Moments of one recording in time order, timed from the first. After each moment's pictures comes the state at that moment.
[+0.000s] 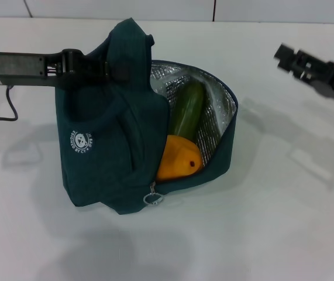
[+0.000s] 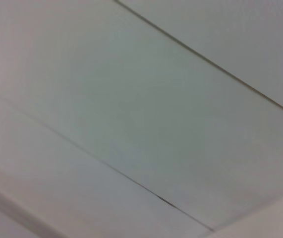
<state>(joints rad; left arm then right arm) -0.61 -1.94 0.67 0.75 1.92 1.81 -2.33 0.50 1.98 -1.36 -0.36 -0.88 -1.34 1.77</state>
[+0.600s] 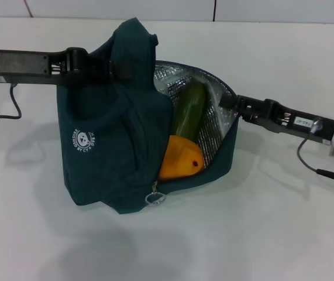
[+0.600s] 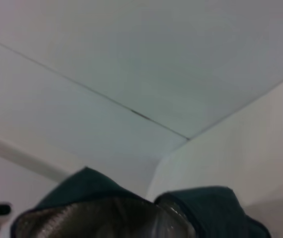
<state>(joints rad) -0.62 -1.95 0.68 0.75 1.92 1.81 -2.33 0.62 2.02 -1.43 -0.29 -1.04 -1.24 1.88</state>
